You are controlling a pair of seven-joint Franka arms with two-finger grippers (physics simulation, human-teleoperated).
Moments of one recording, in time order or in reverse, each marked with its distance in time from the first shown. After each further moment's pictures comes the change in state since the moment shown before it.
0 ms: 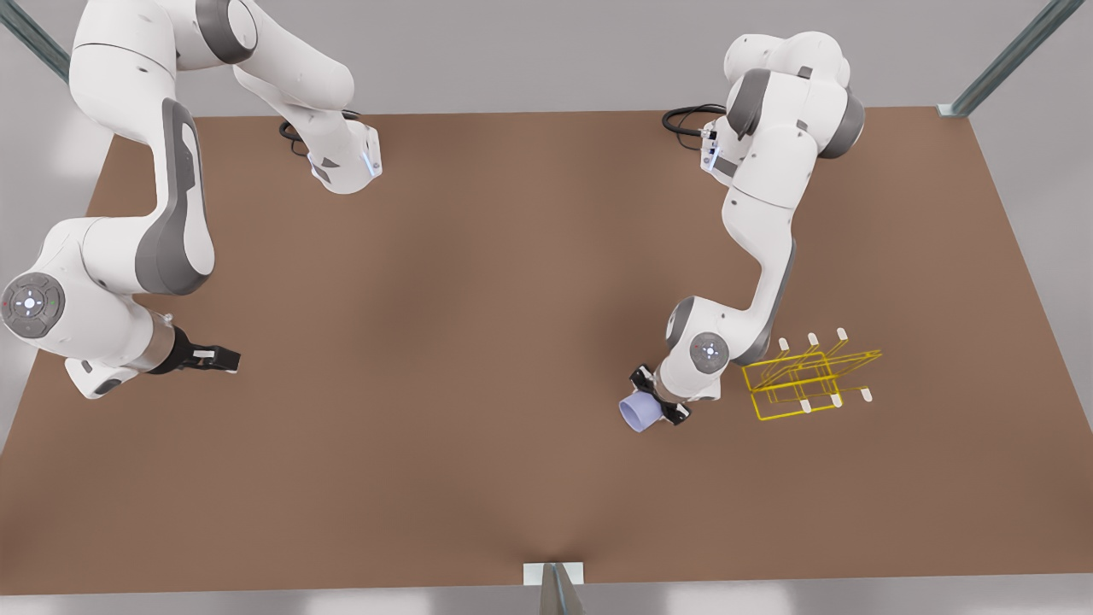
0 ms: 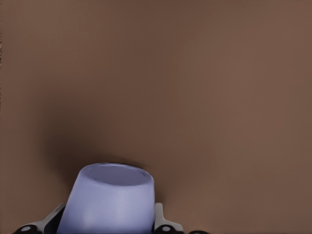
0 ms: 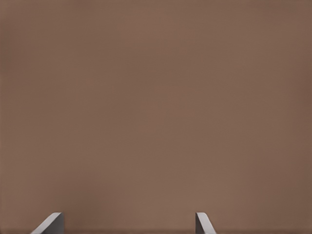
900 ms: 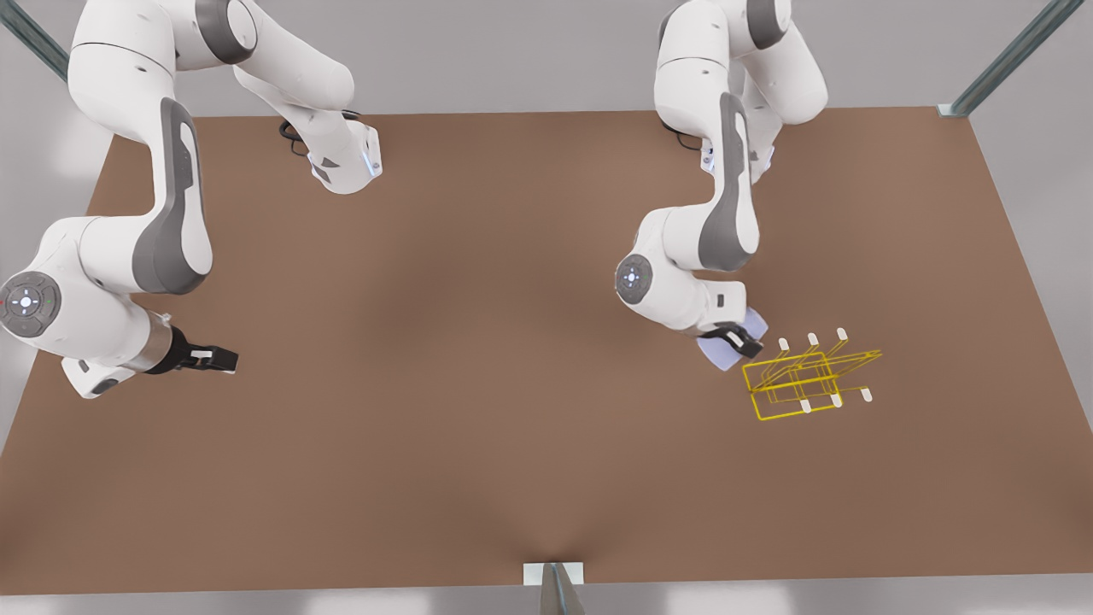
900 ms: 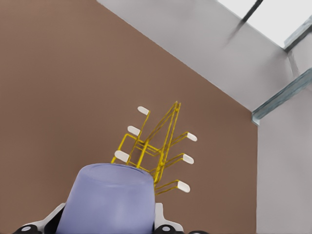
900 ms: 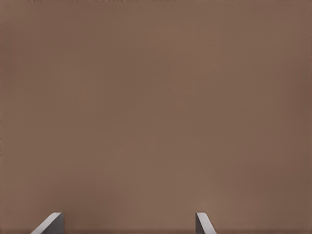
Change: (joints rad) left arm -1.043 -0.048 1.190 0.033 0.254 -0.818 0.102; right arm -0.002 0.001 0.001 0.007 0.000 -0.002 0.004
